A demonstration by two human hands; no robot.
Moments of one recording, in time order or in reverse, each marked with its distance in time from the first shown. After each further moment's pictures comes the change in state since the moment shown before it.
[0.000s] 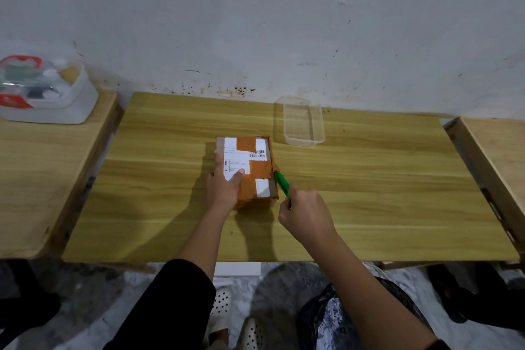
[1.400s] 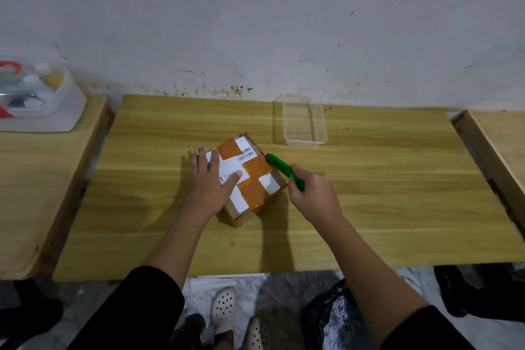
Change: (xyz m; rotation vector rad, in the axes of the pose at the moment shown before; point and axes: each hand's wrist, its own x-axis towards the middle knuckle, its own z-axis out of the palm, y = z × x) left_hand 0.022 0.006 -0.033 0.528 -0.087 0.274; right_hand 0.050 0.021 0.006 0.261 0.215 -0.046
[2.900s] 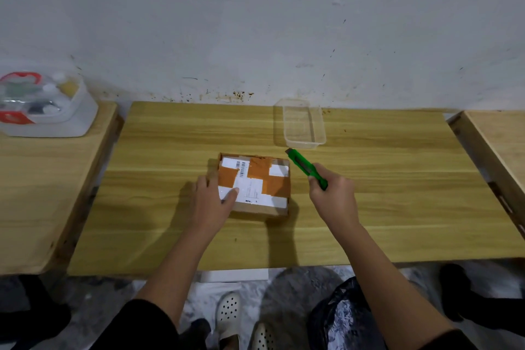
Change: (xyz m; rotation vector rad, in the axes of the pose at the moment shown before) left_hand -0.047 -0.002 -0.001 0.007 0.146 -0.001; right_hand -0.022 0.011 -0.024 0.157 0.091 0.274
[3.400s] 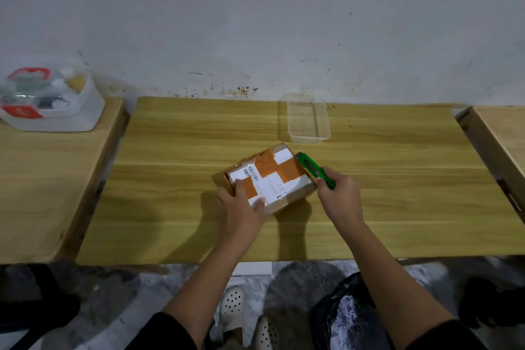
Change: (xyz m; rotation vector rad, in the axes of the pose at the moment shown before) left_hand -0.037 0.041 0.028 -0.193 -0.096 -0.176; right_hand -0.001 0.016 0.002 0.082 -0.009 0.087
